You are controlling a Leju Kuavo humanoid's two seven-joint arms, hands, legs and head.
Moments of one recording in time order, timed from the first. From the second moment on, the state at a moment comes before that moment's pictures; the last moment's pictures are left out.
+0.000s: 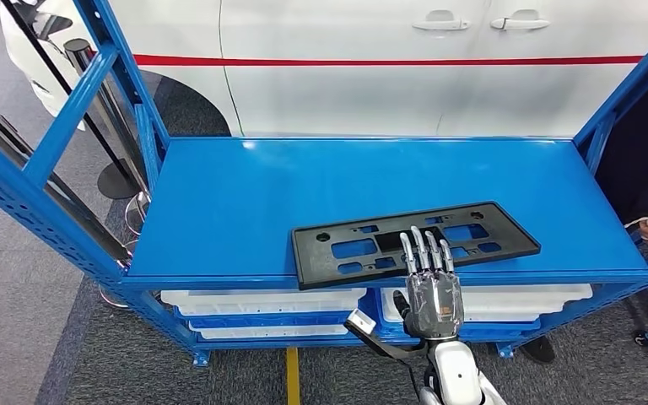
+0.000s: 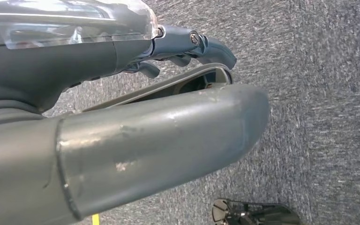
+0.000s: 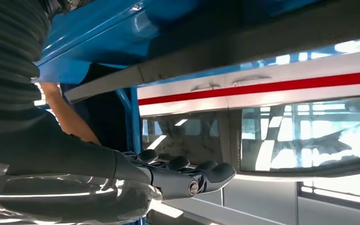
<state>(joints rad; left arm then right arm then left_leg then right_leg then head) -0.06 -0.06 1.27 -0.28 -1.44 0.07 -0.32 -0.07 -0.05 0.36 -1.38 1.57 -0.70 0.31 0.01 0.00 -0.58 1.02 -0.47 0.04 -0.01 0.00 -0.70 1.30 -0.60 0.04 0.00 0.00</state>
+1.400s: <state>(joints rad) -0.07 -0.05 1.25 -0.27 -1.48 0.07 -0.31 -0.23 -0.02 0.29 -1.07 1.56 -0.70 0.26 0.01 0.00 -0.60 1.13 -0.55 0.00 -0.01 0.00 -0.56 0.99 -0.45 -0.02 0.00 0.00</state>
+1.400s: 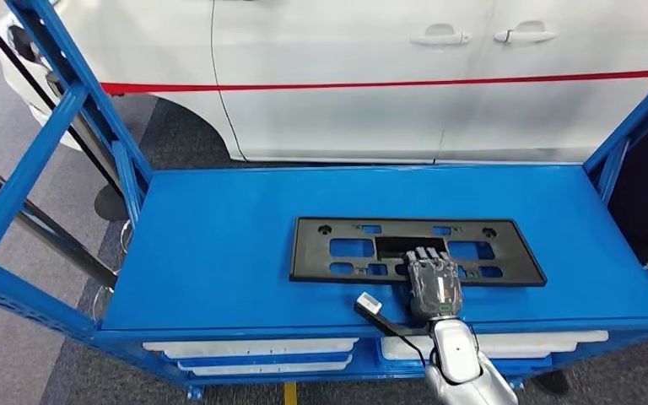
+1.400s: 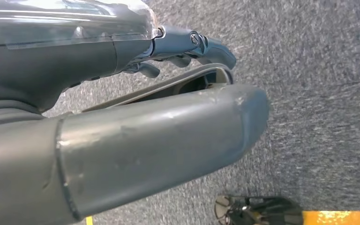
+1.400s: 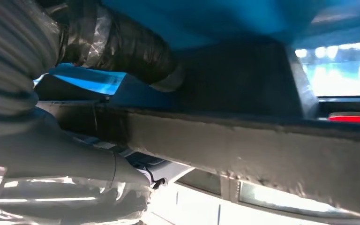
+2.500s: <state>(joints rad) -0.06 -0.08 1.27 -0.27 -1.44 0.08 -0.33 -0.09 0.07 0.34 -1.54 0.74 -0.63 -0.30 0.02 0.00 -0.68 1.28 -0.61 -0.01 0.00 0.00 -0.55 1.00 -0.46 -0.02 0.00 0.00</state>
